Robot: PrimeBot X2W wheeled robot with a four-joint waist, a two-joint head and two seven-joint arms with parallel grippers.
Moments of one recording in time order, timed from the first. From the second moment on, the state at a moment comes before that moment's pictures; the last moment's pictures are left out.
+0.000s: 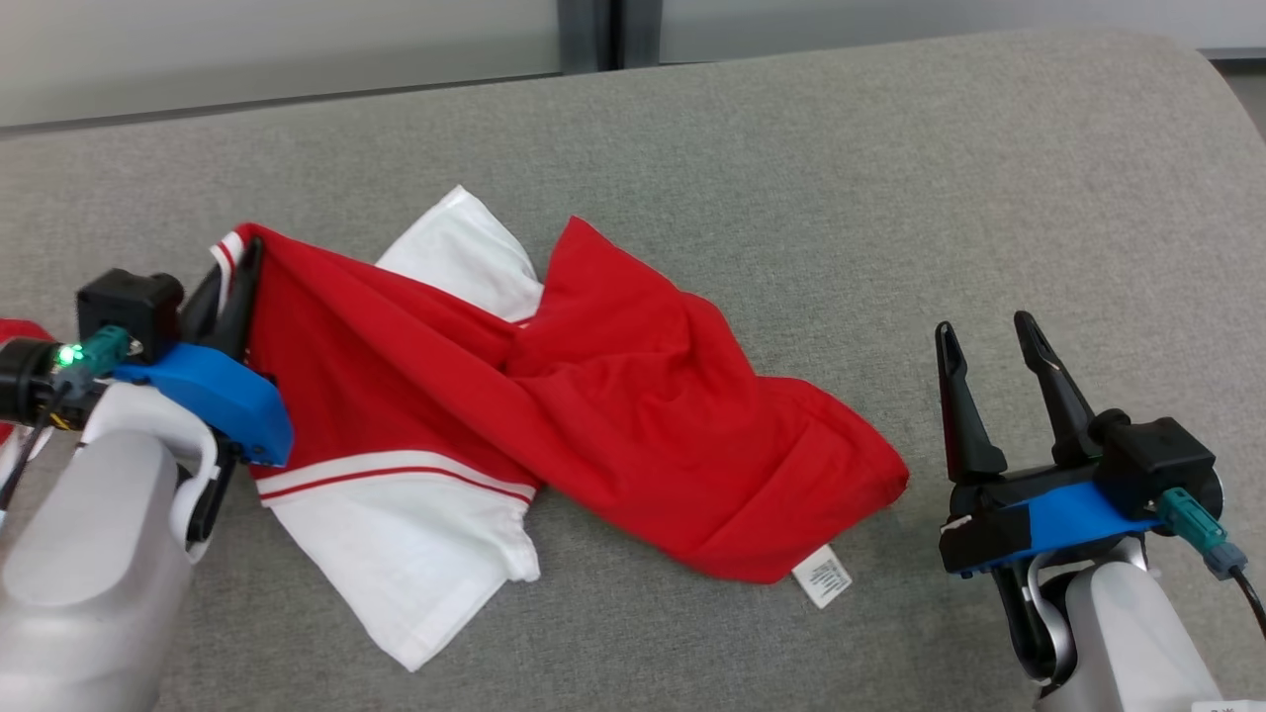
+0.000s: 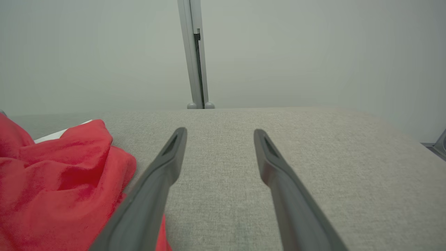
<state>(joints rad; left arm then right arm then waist) -0.68 0.41 -0.47 0.76 -0.45 -0.13 -0.21 -0.29 -0.05 0.01 0.27 0.11 0.13 -0.26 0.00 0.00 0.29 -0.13</state>
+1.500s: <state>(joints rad) -0.09 0.15 0.00 0.24 -0.23 -0.06 -0.26 -0.24 -0.05 0.00 0.32 0.11 0.13 -0.26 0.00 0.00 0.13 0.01</state>
